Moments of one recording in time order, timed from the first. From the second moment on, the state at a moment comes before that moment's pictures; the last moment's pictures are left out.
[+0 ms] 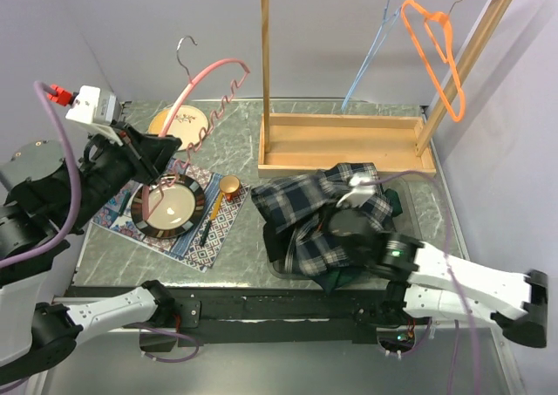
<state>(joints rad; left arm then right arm) -0.76 0.96 1.86 -0.94 -0.25 -0.34 1.13 0.84 0.71 -0.34 0.80 0.72</state>
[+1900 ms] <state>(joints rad) -0.76 1.03 1.74 -0.77 -0.30 -0.28 0.70 1.16 1.04 -0.78 0.61 0.60</state>
